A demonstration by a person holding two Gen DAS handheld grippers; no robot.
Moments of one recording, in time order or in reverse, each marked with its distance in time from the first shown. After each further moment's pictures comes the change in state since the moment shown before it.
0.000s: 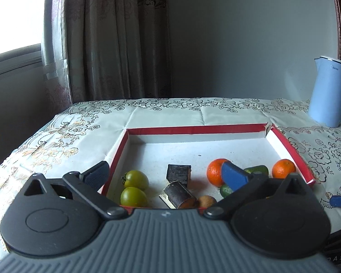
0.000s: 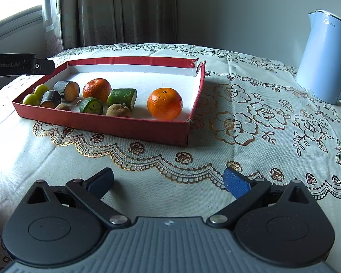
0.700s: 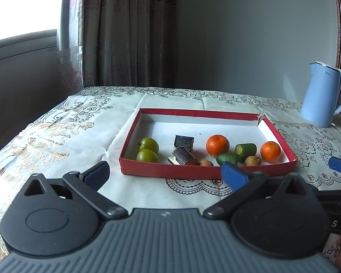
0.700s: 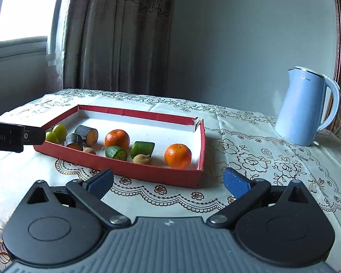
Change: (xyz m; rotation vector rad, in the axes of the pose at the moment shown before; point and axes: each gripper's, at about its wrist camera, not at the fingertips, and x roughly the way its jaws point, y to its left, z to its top) left arm -0.058 0.018 -0.031 -0.068 0.026 0.004; right arm -0.065 0.054 -0.001 -0.002 -0.290 -0.109
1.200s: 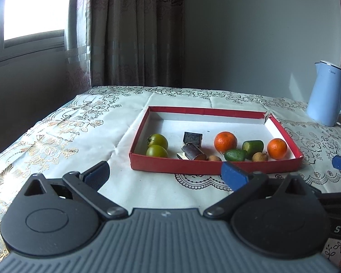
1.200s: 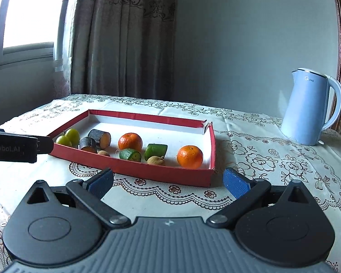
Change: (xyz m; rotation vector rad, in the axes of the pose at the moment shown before) left arm -0.006 0.004 -0.005 -0.002 -0.005 0.032; right arm -0.008 0.014 -0.005 -0.020 -0.013 0.019
